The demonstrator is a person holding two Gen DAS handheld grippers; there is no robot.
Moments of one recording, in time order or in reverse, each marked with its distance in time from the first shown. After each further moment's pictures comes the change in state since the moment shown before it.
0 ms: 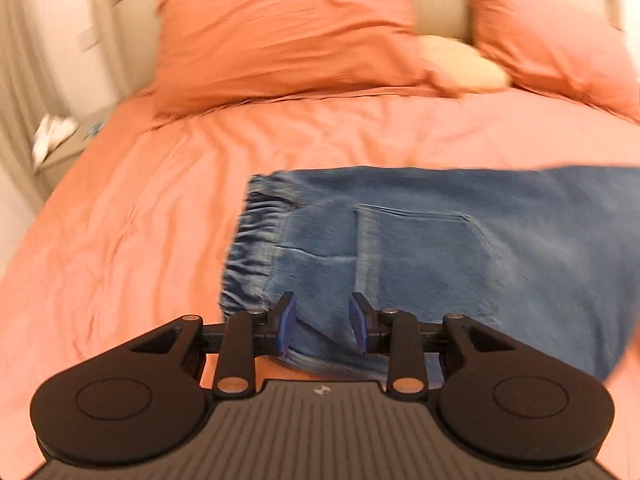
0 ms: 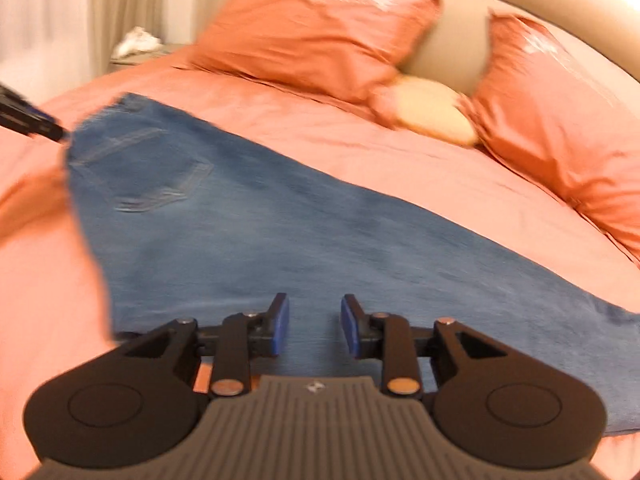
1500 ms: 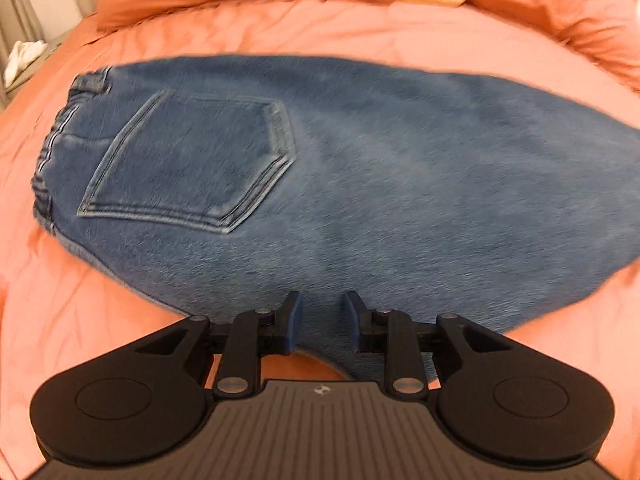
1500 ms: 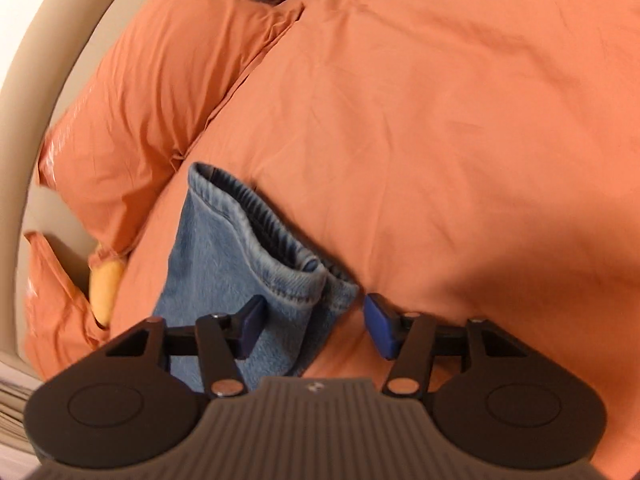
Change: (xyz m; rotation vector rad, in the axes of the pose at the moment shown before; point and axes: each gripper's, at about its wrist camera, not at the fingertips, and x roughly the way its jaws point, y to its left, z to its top) left arm 0.039 -0.191 -0.031 -0.056 0.246 -0.031; right arm -0.013 -0.430 -0.225 1.345 -0.116 -0.030
